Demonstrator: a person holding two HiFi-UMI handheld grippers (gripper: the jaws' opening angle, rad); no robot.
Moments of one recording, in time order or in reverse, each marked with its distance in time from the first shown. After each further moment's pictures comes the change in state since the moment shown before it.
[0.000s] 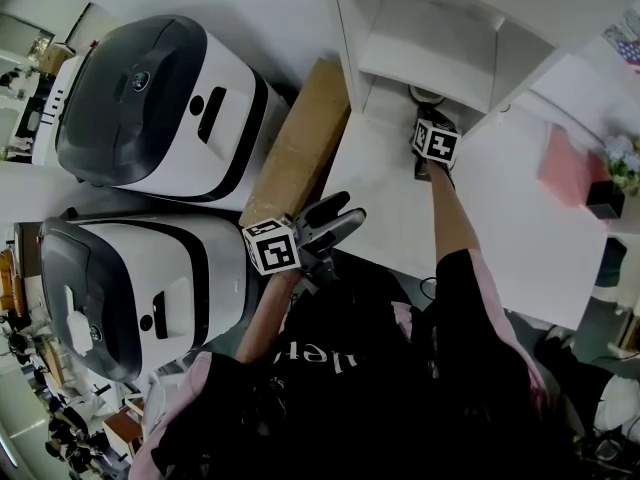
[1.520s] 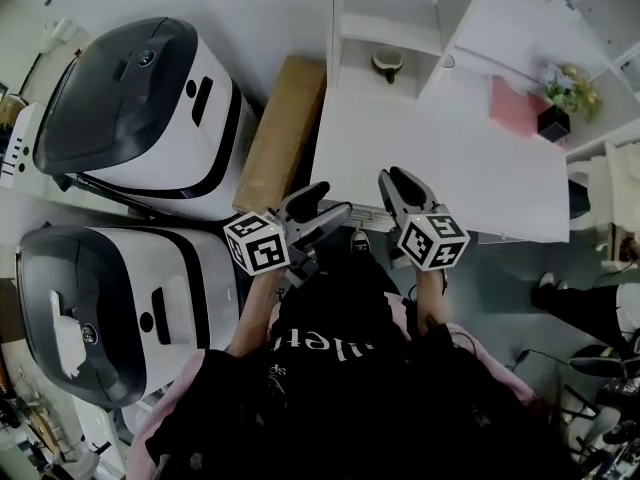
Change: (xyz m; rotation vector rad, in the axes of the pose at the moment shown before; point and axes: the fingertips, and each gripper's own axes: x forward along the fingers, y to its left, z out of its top) left arm -0.153 -0.081 -0.060 0.263 0.083 -0.183; right arm -0.387 0.223 -0.068 0.091 -0.271 0.246
